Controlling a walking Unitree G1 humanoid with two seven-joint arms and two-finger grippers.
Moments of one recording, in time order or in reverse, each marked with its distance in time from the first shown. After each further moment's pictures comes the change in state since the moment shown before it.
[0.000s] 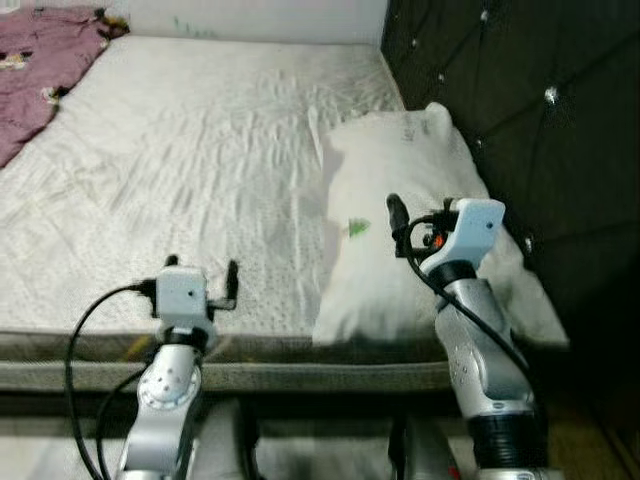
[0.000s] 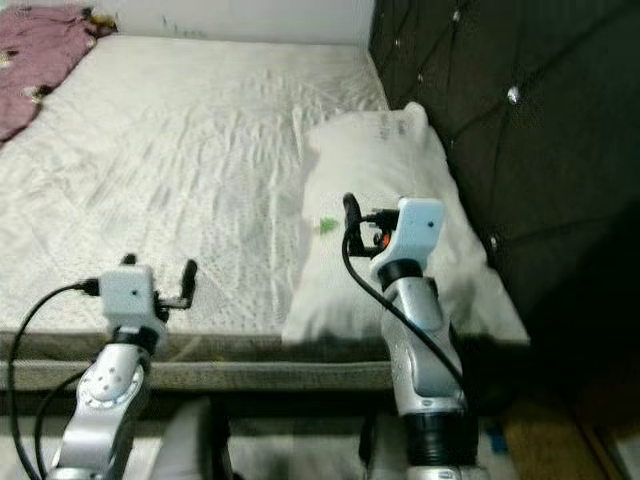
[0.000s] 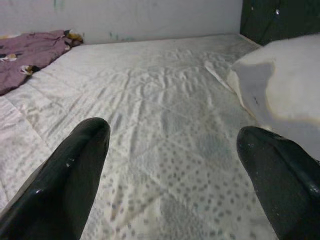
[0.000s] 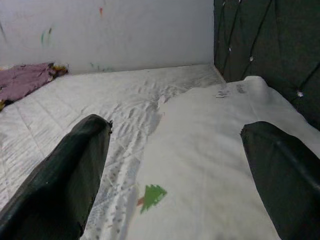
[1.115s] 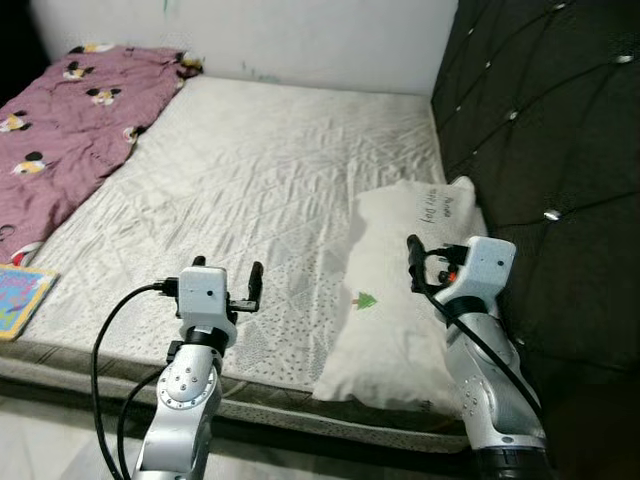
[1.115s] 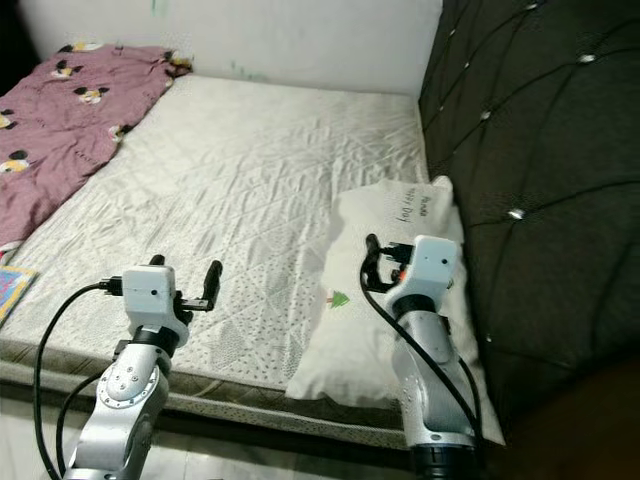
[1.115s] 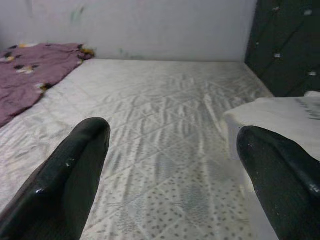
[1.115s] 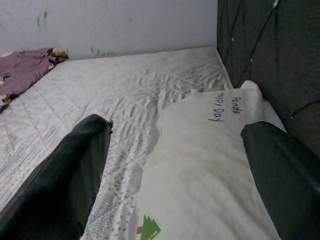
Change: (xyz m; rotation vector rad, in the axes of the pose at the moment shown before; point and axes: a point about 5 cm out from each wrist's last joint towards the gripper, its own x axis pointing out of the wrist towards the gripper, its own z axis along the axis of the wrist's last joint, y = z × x) left arm -0.003 -0.020 0.000 -0.083 0.024 -0.085; right arm -0.025 -0.018 -0.026 0.015 0.148 -0.140
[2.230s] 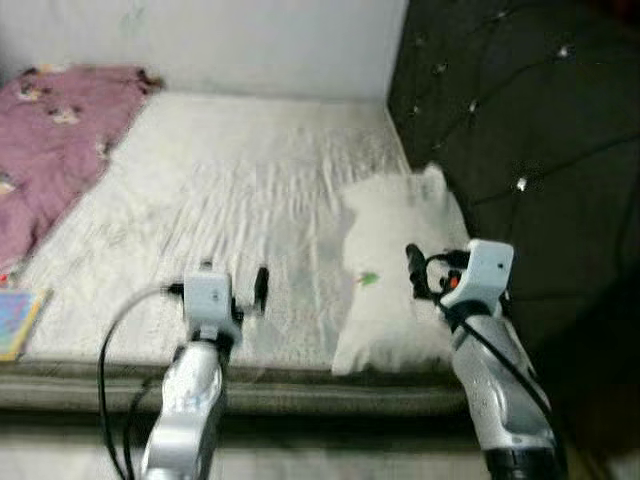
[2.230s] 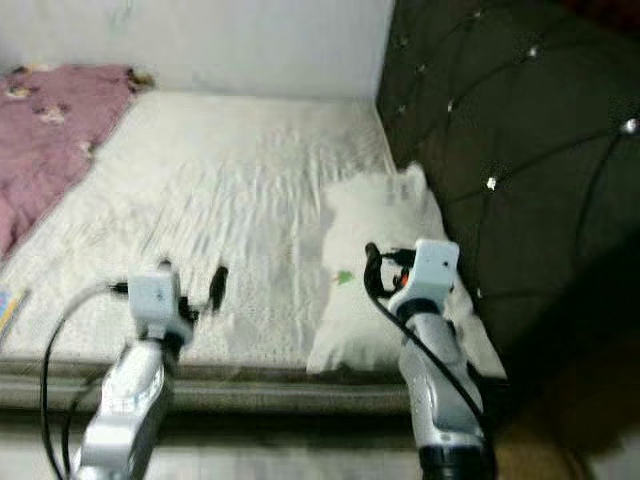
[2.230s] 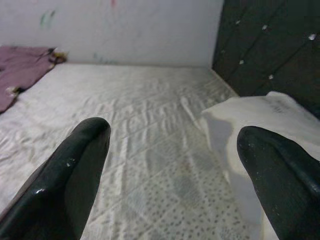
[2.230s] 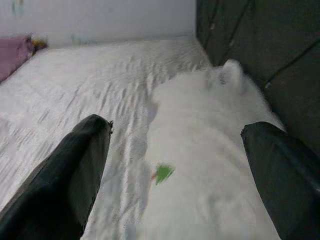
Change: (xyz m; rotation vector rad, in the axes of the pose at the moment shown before) left arm 0.001 -0.004 0.004 -0.010 -0.010 -0.013; right arm -0.002 -0.008 -0.009 0.006 0.077 0.023
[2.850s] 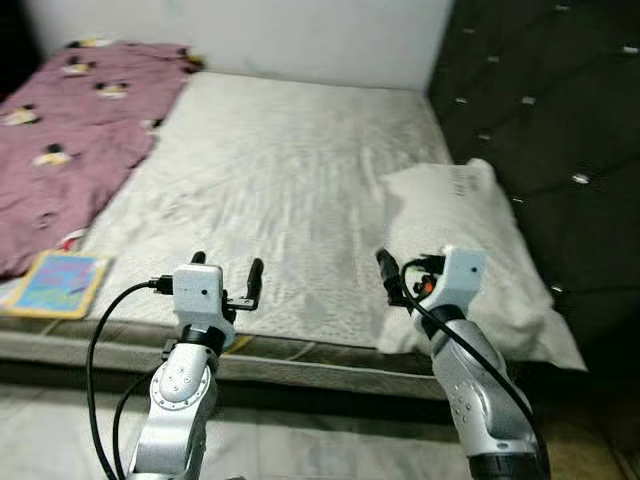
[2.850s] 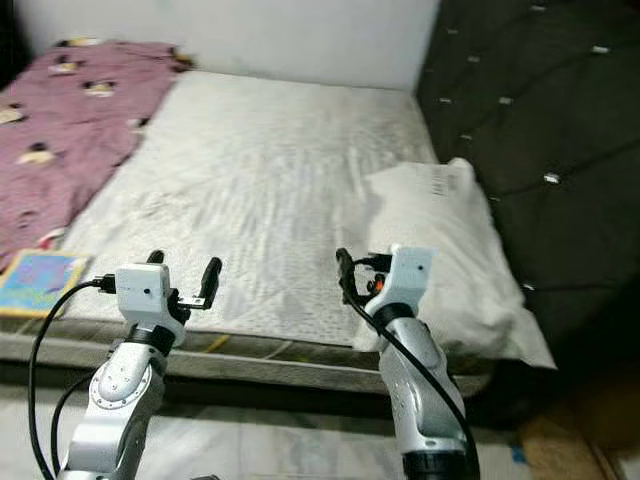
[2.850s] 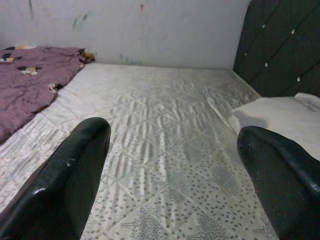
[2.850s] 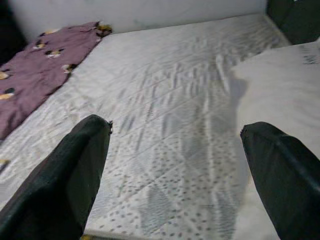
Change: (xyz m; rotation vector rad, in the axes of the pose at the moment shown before) left arm -0.004 0.000 0.003 -0.027 -0.026 -0.041; right arm -0.004 0.018 -0.006 0.060 0.032 0.116
